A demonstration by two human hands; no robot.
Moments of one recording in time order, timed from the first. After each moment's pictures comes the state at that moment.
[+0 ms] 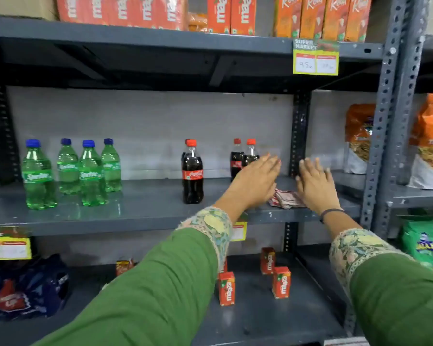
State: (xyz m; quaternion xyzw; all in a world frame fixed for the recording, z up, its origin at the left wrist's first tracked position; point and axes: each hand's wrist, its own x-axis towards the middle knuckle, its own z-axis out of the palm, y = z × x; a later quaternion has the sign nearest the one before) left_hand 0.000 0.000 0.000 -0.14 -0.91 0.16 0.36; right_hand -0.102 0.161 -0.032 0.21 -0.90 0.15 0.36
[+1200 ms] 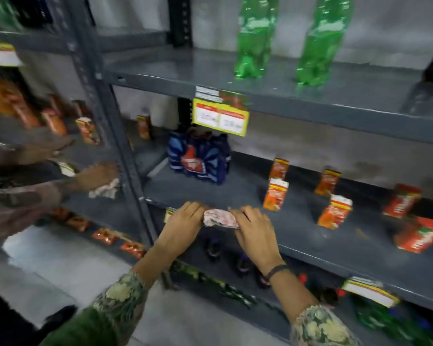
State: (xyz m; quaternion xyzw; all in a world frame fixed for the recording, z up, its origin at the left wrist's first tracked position) left_hand 0.376 -0.378 -0.313 0.21 -0.96 0.03 0.18; right_hand 0.228 -0.249 -0.315 0.59 -0.78 0.18 0.13
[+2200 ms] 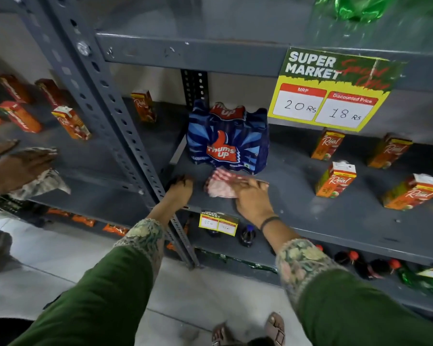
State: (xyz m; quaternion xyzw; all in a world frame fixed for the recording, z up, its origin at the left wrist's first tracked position) left_hand 0.365 -0.593 -0.360 0.47 -0.81 -0.34 0.02; right_hand 0.237 -0.444 -0.370 0.51 -0.85 0.11 -0.05
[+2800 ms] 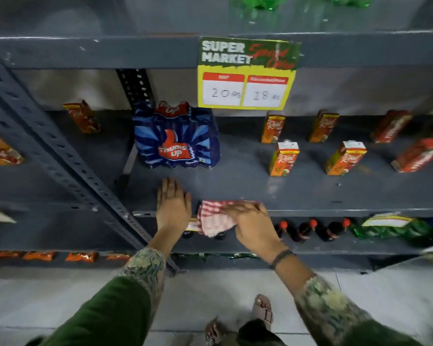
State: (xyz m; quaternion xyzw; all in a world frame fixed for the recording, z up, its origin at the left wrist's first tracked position) left_hand 0.338 -0.523 -0.402 0.33 -0.93 -0.14 0.09; right_hand 0.265 -0.328 -0.369 0.45 -0.88 0.13 -0.06
